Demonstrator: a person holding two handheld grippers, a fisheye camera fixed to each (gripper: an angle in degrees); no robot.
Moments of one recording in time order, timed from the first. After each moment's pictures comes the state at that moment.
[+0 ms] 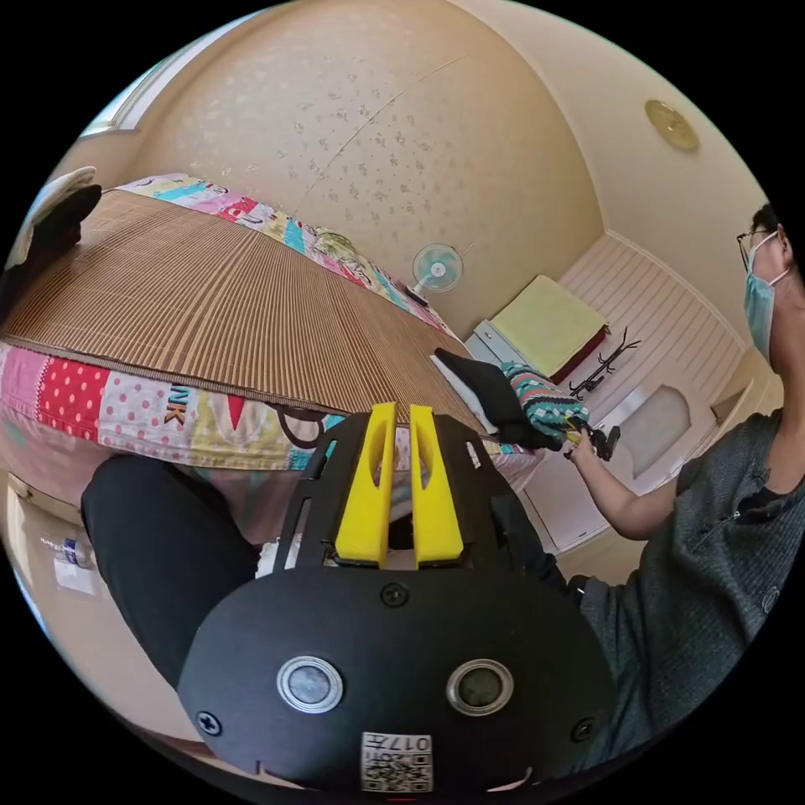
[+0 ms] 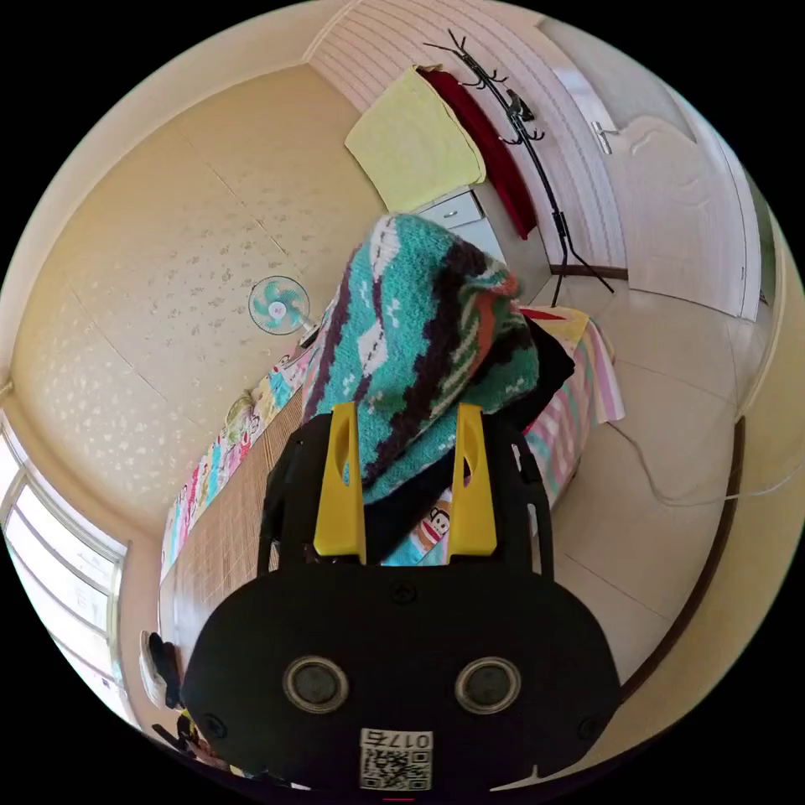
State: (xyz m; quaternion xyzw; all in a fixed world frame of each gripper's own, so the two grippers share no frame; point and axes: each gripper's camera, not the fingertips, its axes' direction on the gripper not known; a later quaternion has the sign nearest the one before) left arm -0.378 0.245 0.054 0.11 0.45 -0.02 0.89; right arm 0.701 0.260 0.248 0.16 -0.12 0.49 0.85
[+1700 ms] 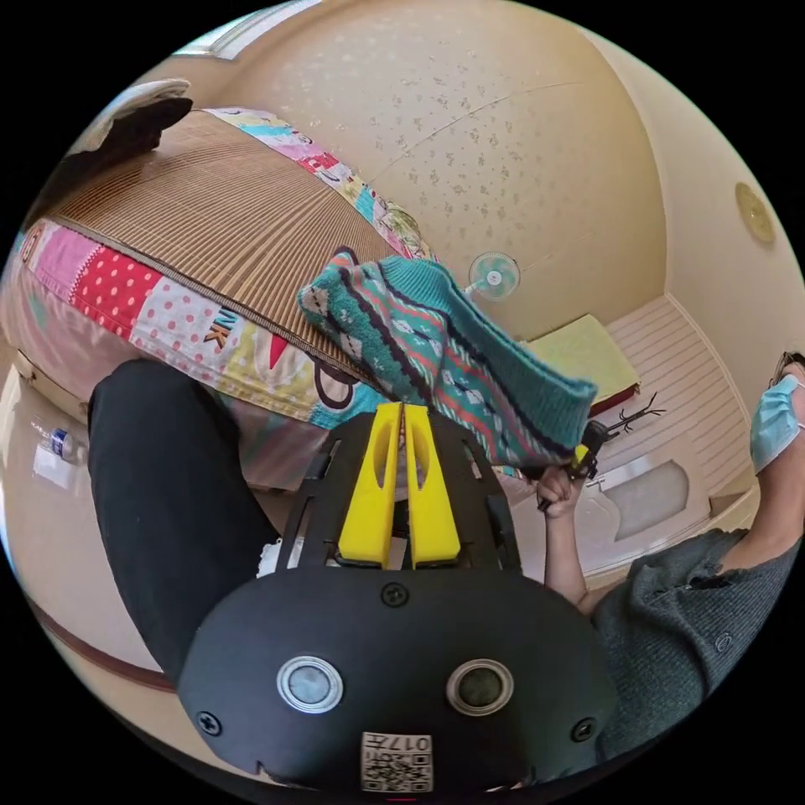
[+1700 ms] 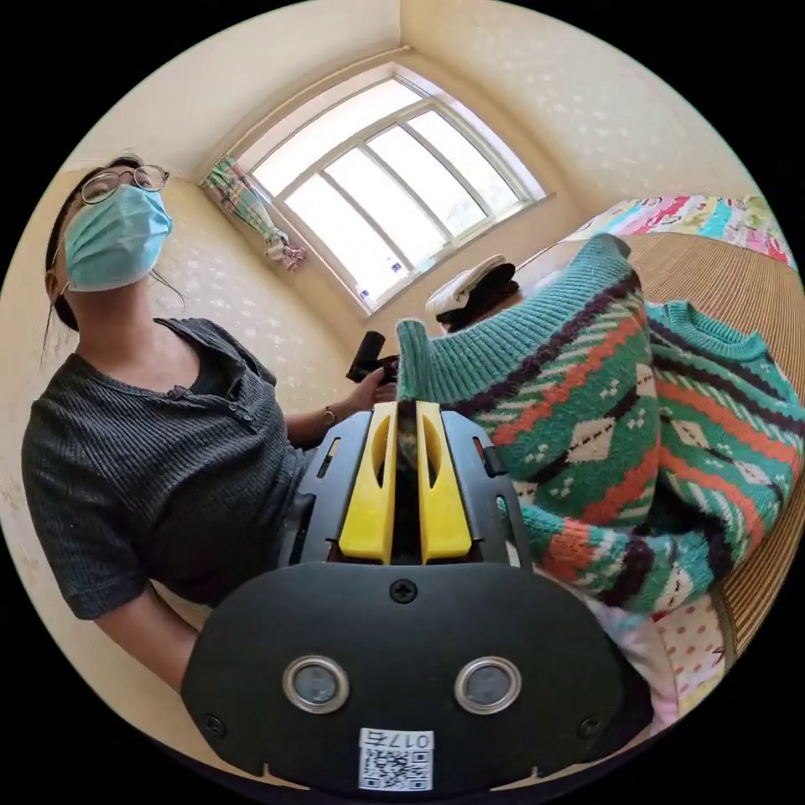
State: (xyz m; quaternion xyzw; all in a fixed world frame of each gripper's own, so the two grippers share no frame) left arm -0.418 0.272 0.153 0.06 0.45 -0.16 0.88; right arm 0.213 0.096 0.208 0.00 -0.71 -0.21 0.68
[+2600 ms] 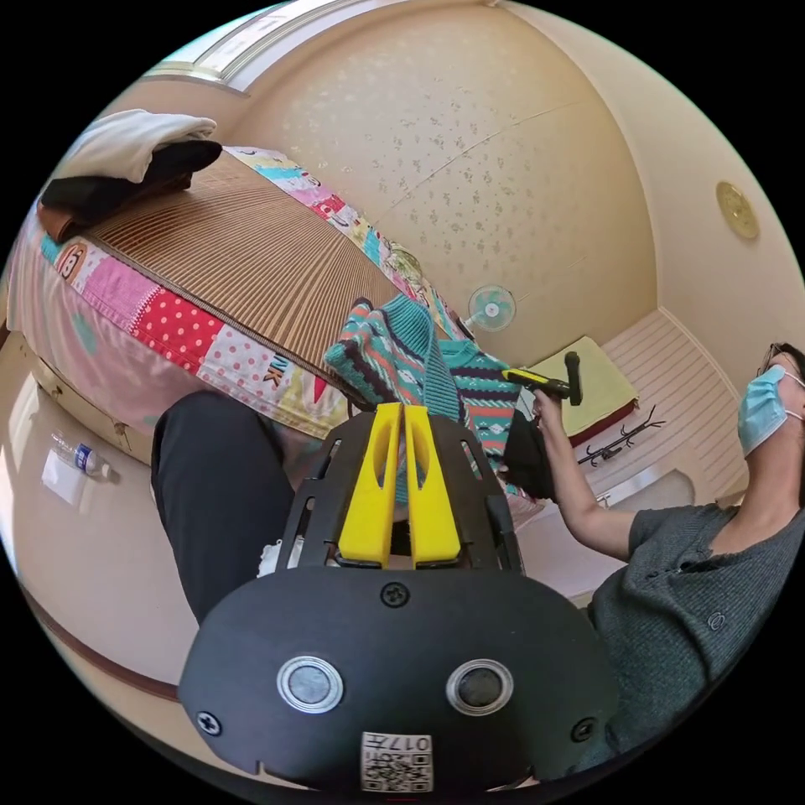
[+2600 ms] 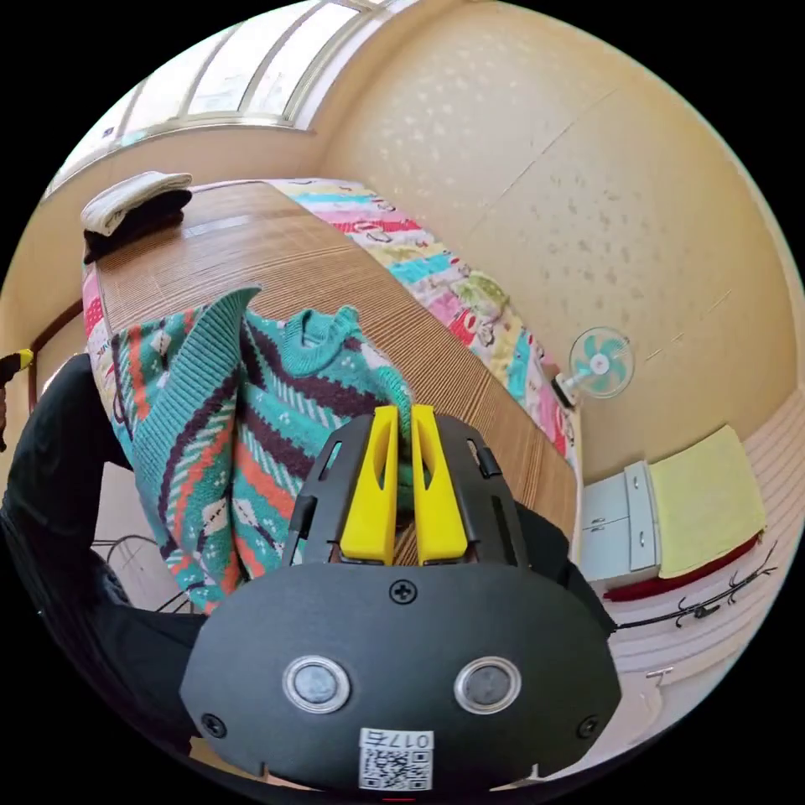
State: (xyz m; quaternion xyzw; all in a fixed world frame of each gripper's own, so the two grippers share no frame) left arm -0.418 0.333 0.107 0.11 0.44 -0.13 0.88; right arm 0.051 -0.036 0.086 0.20 0.05 -0.27 0.94
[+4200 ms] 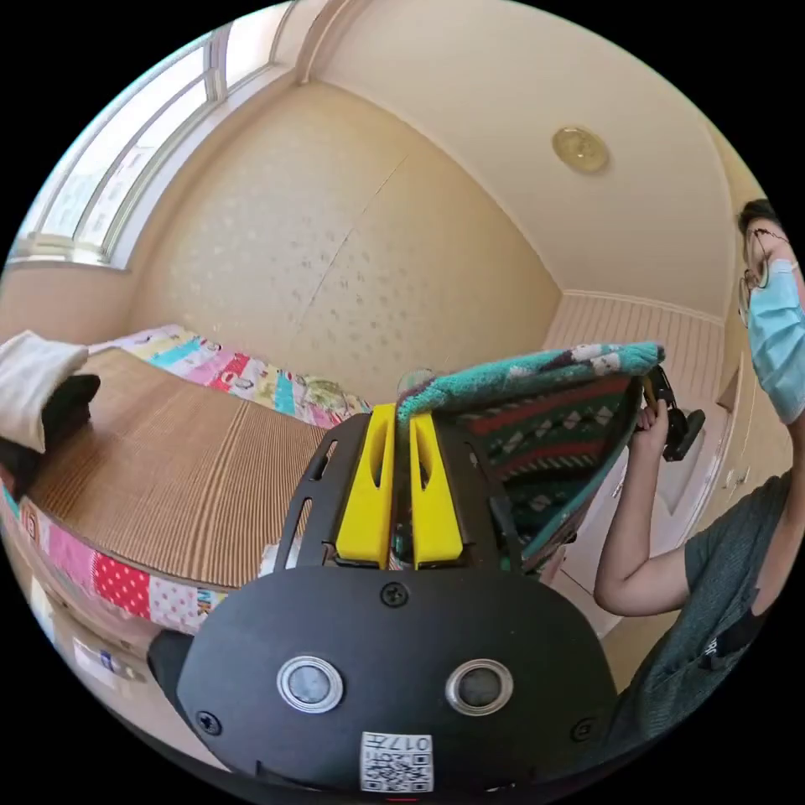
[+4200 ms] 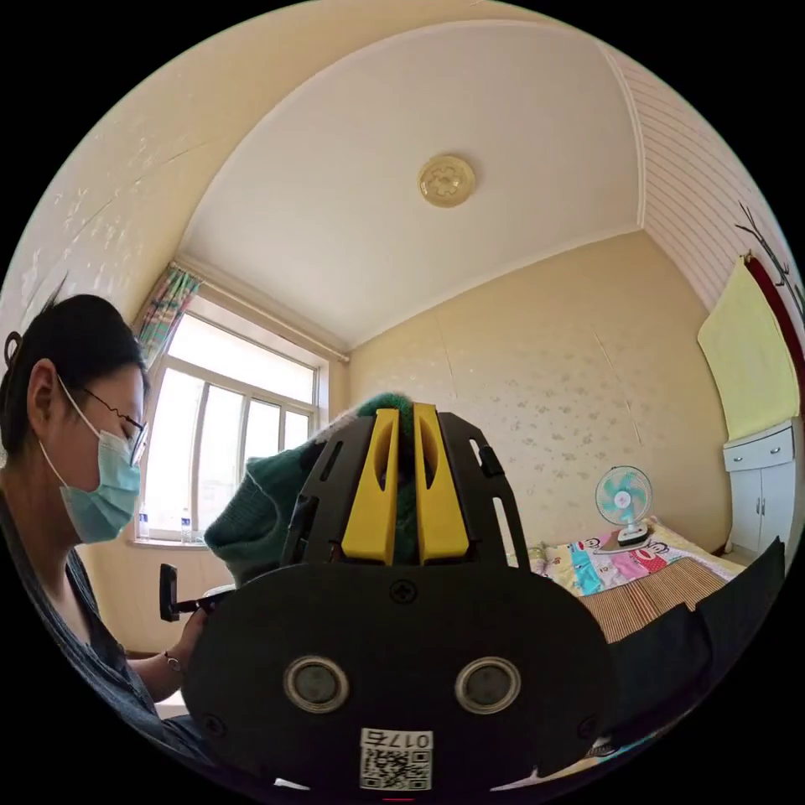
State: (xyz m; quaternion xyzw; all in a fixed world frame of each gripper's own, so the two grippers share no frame) left arm -0.292 0.289 -0.141 0.43 0.35 0.00 0.83; right arm 0.316 0.236 -0.245 0.61 -0.32 0.09 0.72
